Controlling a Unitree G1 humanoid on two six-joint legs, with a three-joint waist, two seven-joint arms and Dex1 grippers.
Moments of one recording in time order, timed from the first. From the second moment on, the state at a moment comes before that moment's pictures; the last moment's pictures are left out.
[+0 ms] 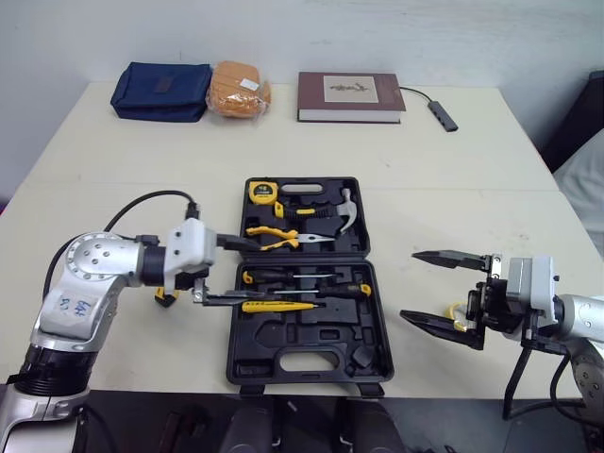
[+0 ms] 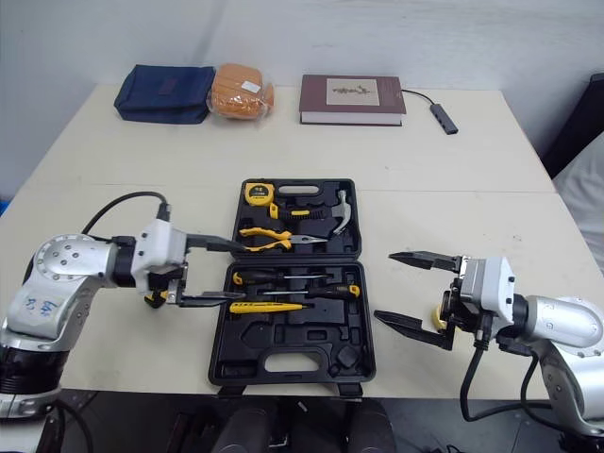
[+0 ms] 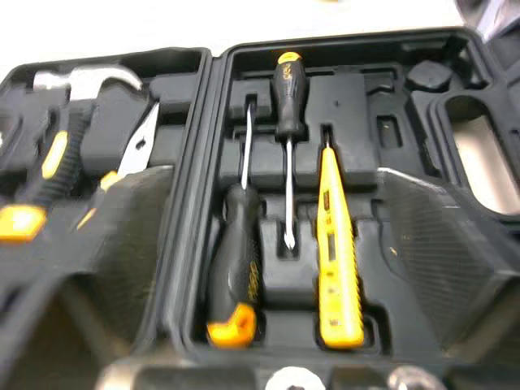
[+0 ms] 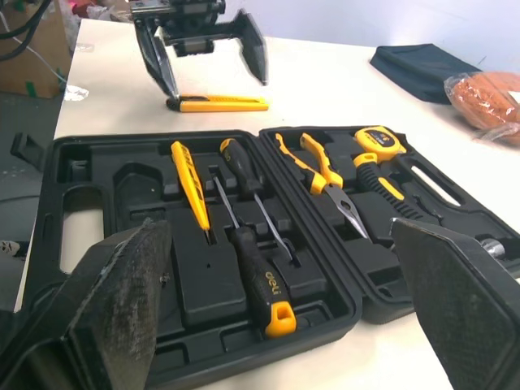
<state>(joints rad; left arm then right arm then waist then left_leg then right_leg) -0.33 0.77 0.08 -0.16 -0.43 0.25 -1.24 0.04 -0.79 -0.28 -0.44 0.62 0.12 1.14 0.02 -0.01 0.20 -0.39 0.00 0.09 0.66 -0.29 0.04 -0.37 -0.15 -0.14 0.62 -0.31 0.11</state>
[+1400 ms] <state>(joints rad) -0.30 0.67 -0.16 -0.19 -0.30 0.41 -1.04 0.15 -0.73 -0.28 -0.37 0.58 -0.03 1.17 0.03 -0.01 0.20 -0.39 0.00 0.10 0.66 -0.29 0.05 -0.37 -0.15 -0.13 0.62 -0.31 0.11</state>
